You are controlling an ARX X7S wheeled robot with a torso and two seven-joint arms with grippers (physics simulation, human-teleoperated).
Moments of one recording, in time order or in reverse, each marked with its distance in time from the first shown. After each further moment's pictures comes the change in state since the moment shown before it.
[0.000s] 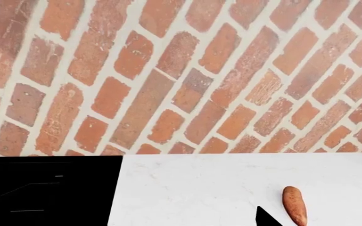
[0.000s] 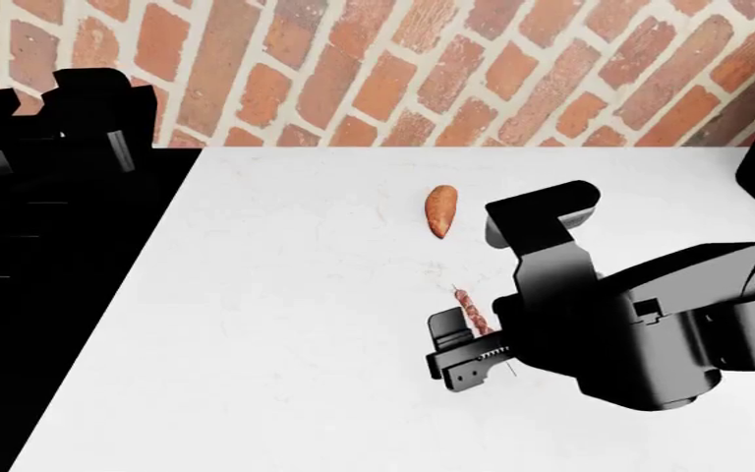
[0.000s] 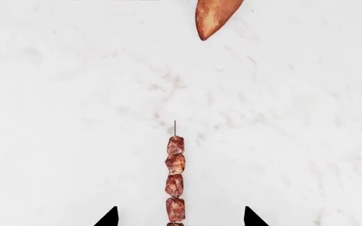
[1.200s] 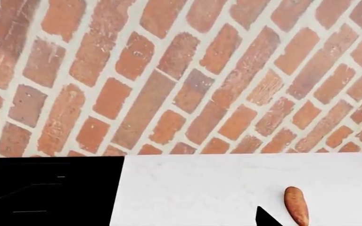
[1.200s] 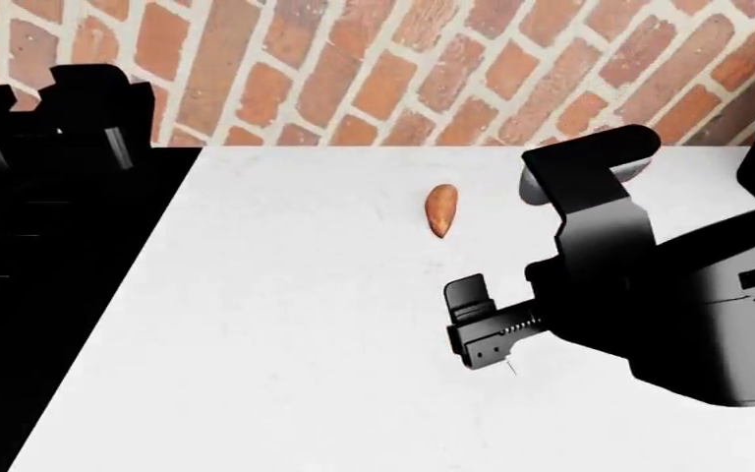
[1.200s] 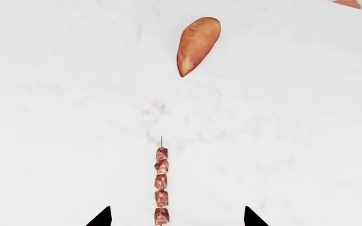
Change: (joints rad) left arm -0.009 0.009 -0.008 -0.008 -0.010 -0.016 -0.016; right arm 0.134 0.057 0.046 -0.081 0.175 0.004 0.150
